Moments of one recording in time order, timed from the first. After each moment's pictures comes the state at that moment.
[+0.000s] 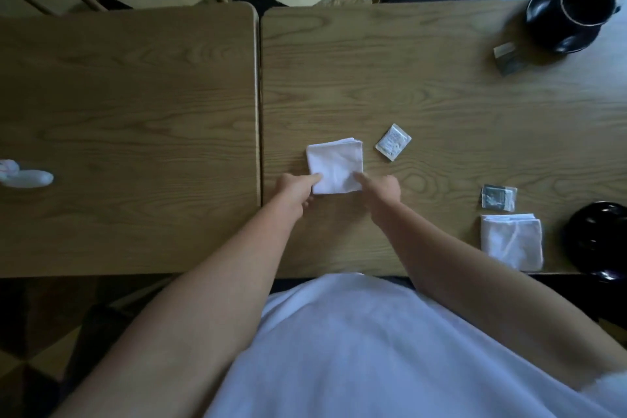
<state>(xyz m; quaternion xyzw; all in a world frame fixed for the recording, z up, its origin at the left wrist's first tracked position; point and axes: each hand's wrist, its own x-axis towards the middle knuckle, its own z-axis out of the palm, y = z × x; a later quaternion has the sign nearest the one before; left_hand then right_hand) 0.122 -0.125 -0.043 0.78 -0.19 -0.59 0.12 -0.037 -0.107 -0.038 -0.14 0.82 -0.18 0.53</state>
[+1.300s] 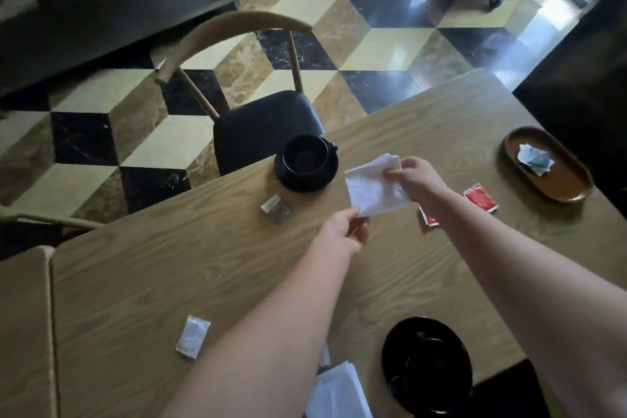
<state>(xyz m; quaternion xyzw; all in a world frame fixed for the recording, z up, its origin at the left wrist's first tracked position) -0.431 -0.252 0.027 0.60 -0.03 -0.79 0.15 -0.599 -0.244 0.022 -0.22 0.80 -0.33 0.45</state>
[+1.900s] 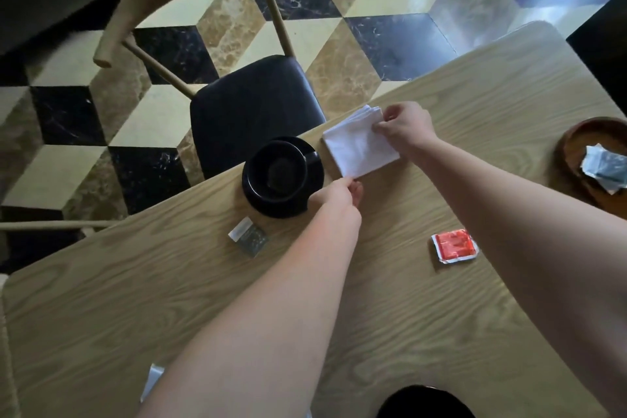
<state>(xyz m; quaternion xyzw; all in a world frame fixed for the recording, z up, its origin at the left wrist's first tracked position) -0.528 -0.356 -0.051 0.73 0.02 -0.62 0.28 -0.673 -0.383 -0.056 -0.33 0.84 -0.22 0.37</state>
